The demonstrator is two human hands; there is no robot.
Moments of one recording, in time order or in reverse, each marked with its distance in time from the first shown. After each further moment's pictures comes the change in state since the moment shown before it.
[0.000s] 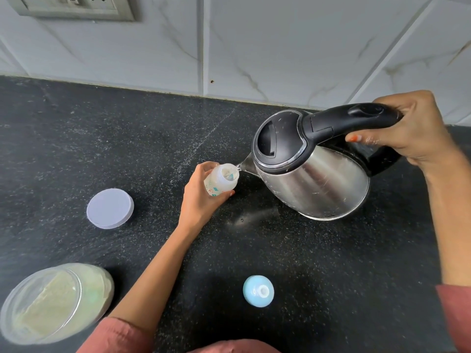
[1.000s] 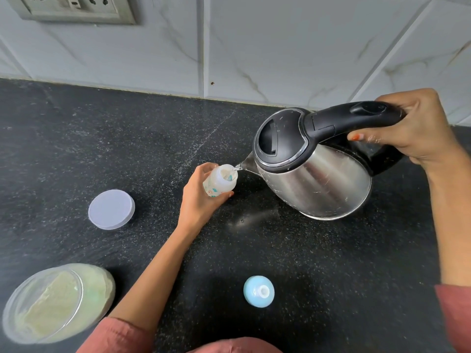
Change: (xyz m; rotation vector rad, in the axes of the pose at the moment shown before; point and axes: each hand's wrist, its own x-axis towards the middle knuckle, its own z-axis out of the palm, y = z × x) left_hand 0.000 -0.004 -0.001 -0.006 0.012 0.006; right_hand -0.002 -0.003 -0.003 -0.009 0.019 0.005
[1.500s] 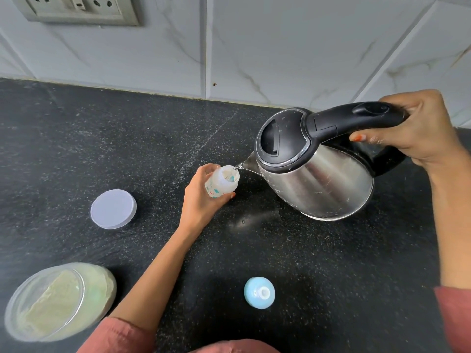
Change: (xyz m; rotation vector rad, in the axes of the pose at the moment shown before) left_hand 0.001 -0.002 0.000 0.011 -0.006 -0.002; right_hand 0.000 -0.002 0.001 -0.008 -0.005 -0.024
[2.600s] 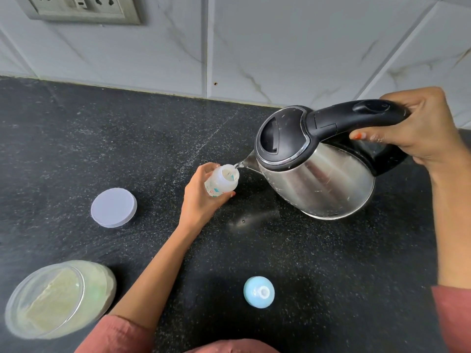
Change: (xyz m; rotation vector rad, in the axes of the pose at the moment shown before) left_hand 0.000 0.001 0.000 -0.004 0.002 0.011; right_hand 0.002 0.004 -0.003 -0.001 0.022 0.008
